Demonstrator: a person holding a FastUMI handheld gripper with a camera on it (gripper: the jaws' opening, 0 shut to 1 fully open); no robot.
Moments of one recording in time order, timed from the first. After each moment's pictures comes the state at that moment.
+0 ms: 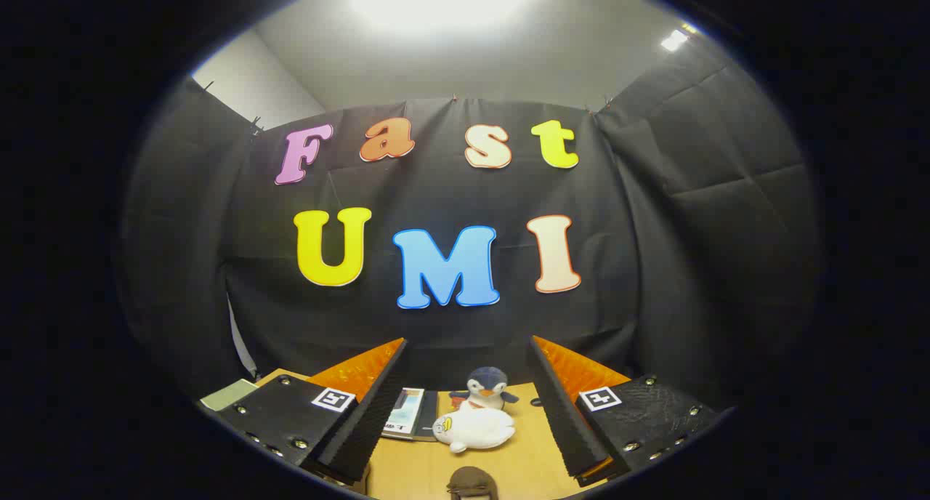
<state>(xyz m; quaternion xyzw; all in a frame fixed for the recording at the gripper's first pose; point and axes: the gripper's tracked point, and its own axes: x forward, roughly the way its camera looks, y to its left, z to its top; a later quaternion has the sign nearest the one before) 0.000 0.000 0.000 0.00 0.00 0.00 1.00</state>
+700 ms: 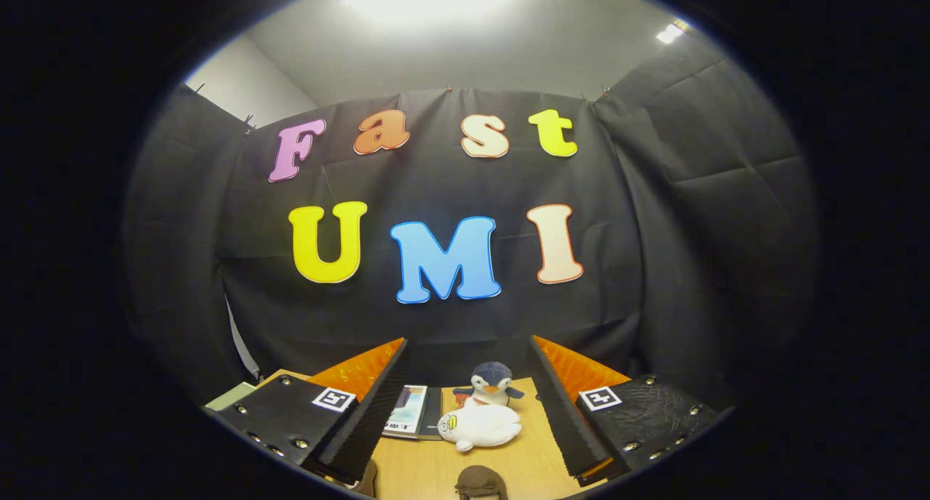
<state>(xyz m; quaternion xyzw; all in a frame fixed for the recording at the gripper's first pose) 0.016 0.001 -0.001 0.00 0.01 -0.01 1.00</state>
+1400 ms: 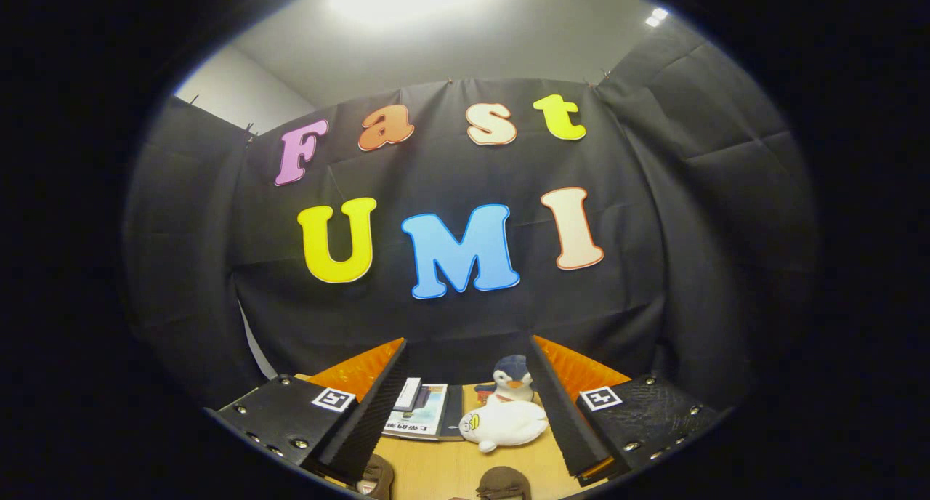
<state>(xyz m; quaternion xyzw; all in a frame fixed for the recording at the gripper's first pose) 0.043 0.033 -0.039 0.04 0.04 0.04 1.00</state>
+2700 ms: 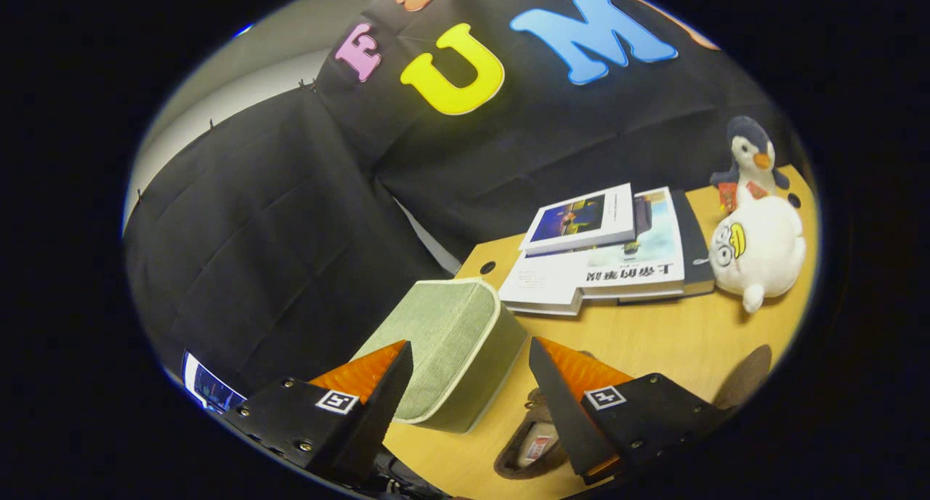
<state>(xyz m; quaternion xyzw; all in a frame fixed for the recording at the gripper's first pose) 0.003 0.277 -0.270 0.21 0.36 0.38 0.82</state>
